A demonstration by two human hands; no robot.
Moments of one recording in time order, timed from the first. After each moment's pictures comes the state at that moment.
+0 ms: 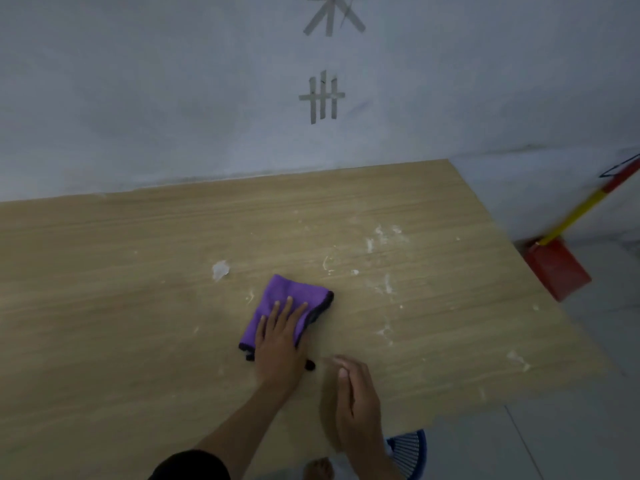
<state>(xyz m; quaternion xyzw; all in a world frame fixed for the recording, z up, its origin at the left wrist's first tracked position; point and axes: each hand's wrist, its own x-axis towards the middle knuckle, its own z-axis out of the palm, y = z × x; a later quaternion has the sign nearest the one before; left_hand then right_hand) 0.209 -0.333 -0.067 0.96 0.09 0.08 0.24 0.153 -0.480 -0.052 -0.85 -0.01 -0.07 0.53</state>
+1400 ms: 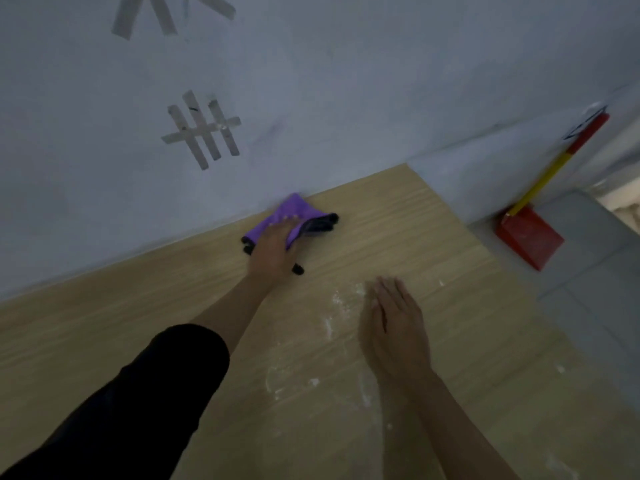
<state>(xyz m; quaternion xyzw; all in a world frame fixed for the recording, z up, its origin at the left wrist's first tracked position) 0.592 -0.374 -0.049 0.93 -0.10 0.04 0.35 0.447 -0.579 -0.053 -0.96 0.04 -0.11 0.24</state>
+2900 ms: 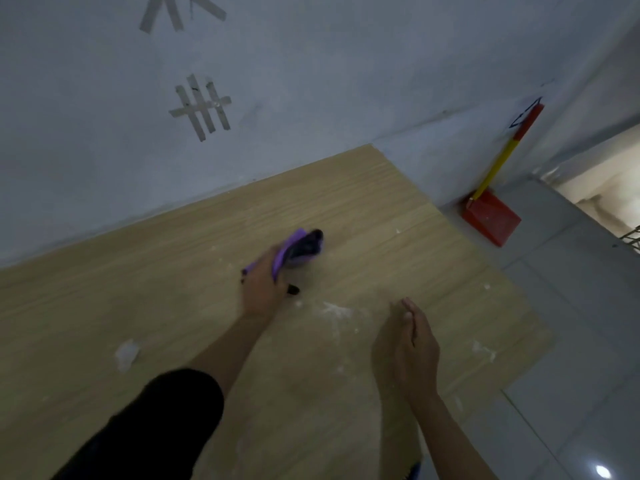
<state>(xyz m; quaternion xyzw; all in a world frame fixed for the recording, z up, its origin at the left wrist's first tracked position) 0.414 -0.382 -0.034 0.90 -0.04 0.07 0.44 0.284 -0.602 -0.028 -0.82 0.26 -0.14 0.49</state>
